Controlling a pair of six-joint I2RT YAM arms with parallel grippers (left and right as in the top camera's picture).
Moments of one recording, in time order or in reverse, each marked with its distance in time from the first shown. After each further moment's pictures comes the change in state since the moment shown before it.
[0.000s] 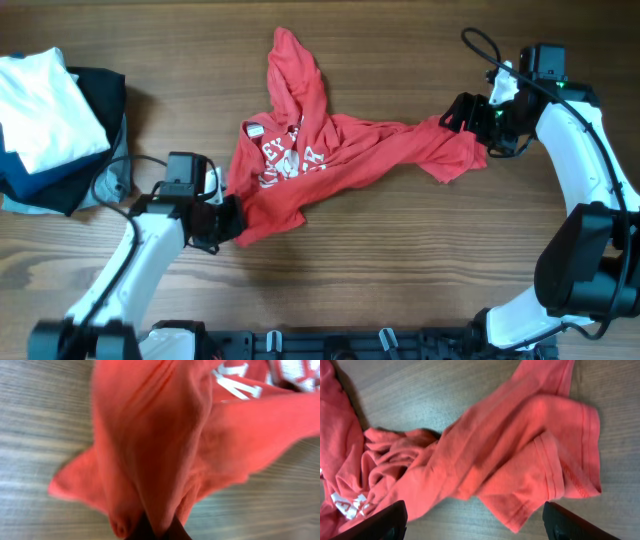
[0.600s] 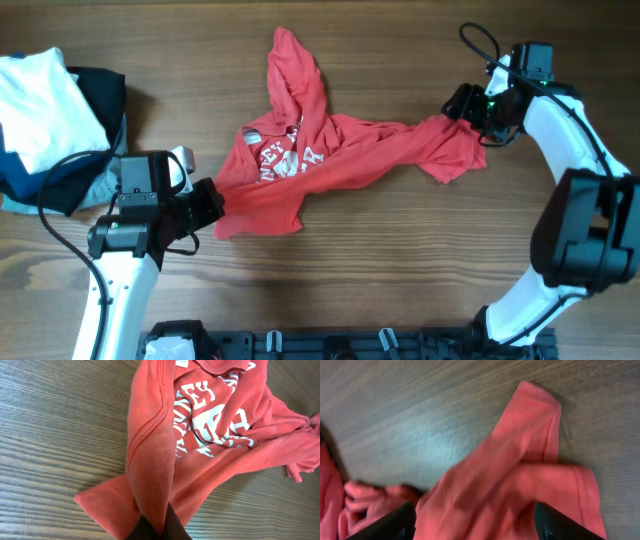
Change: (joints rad) left arm 0.095 -0.266 0.098 -0.091 -0.031 -0.036; right arm 0.000 0.154 0.000 0.244 0.045 0.119
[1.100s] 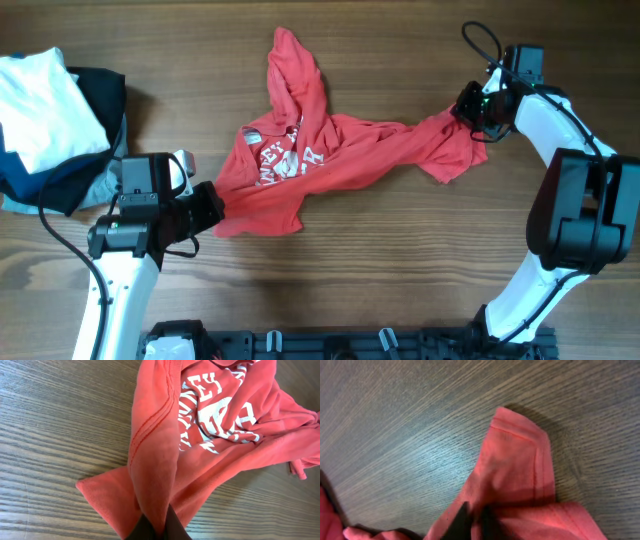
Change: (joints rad) left arm 0.000 0.000 0.000 -0.034 -0.003 -0.004; right arm 0.000 0.088 0.000 0.132 0.007 0.147
